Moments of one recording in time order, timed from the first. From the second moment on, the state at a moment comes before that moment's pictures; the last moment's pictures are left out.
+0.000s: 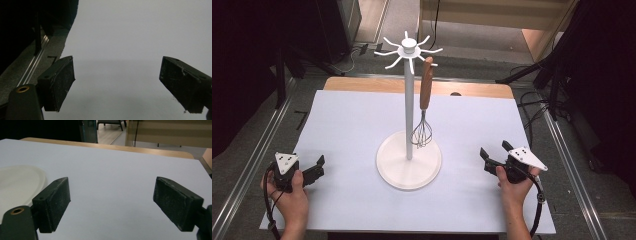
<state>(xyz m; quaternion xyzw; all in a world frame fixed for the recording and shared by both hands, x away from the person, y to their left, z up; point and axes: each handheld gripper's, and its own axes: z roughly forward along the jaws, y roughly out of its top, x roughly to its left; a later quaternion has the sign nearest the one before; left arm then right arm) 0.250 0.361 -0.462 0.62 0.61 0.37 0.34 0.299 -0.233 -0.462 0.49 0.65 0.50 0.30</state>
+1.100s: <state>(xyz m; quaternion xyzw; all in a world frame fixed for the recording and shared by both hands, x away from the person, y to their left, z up) 0.249 0.362 -0.462 0.61 0.61 0.37 0.35 0.256 -0.295 -0.478 0.54 0.62 0.48 0.32</state>
